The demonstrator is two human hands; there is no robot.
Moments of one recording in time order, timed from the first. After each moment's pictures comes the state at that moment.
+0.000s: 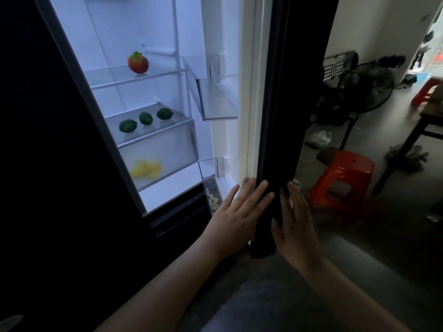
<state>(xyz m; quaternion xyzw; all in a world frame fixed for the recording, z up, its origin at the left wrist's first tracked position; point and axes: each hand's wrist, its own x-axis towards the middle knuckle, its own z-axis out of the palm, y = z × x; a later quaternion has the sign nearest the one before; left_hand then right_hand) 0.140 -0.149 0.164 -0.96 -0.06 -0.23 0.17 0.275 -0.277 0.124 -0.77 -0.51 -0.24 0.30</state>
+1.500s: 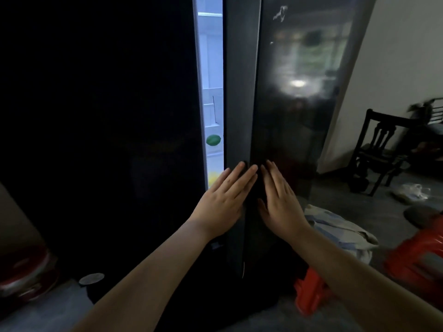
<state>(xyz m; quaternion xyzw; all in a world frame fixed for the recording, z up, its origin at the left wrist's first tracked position) 0.015 -0.040 0.233 -0.91 -0.24 -0.22 0.26 0.198 -0.093 0.211 -0.62 -0.70 -0.18 0.30</state>
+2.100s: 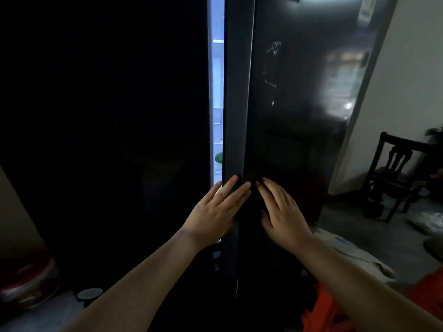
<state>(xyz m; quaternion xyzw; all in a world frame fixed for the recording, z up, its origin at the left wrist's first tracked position) 0.001 -0.011 0.240 -0.88 -0.27 -0.19 0.34 0.212 -0.065 0.227 -0.58 -0.75 -0.21 0.26</state>
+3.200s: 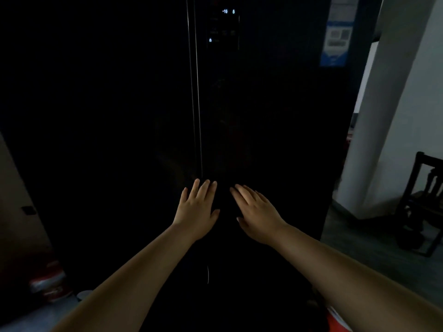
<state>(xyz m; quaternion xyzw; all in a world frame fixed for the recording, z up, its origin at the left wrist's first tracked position) 0.043 -0.005 0.286 -0.80 -0.56 -0.12 0.15 0.232 -0.021 0.280 -0.53 -0.83 -0.14 0.13</state>
